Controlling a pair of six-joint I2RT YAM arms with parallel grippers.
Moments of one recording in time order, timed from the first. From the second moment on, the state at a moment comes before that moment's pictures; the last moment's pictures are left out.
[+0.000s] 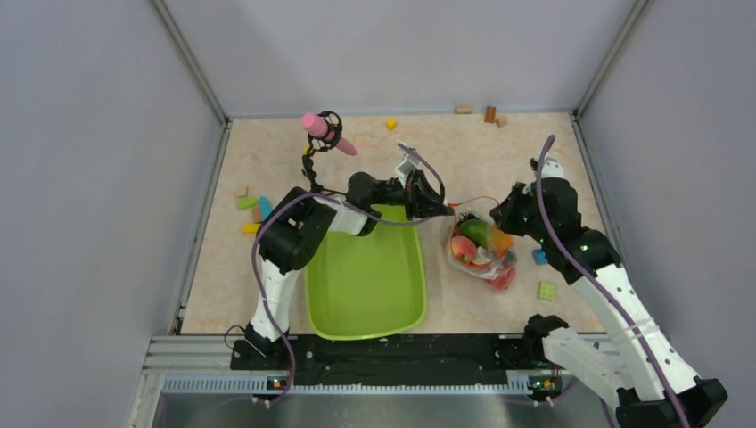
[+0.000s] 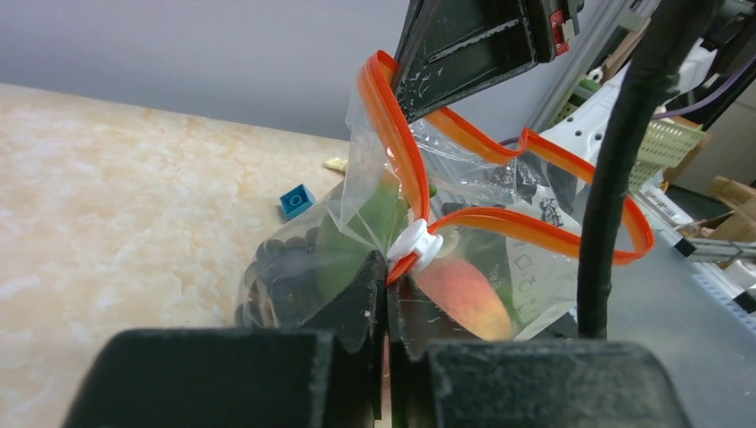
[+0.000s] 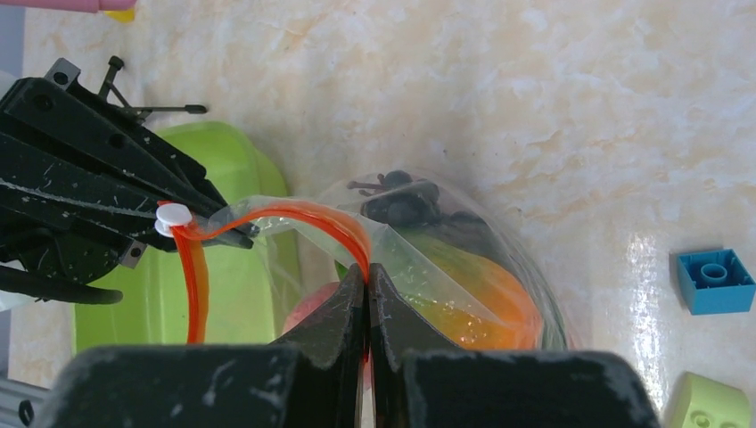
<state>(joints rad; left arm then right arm) -0.64 2.14 1.16 1.52 1.12 -0.82 0.35 0.83 0.91 -0.63 0.06 0.52</state>
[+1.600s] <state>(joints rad) -0.80 1.57 1.29 -0.18 0.73 -0.06 0.35 0.88 0.98 -0.38 -0.70 0.00</state>
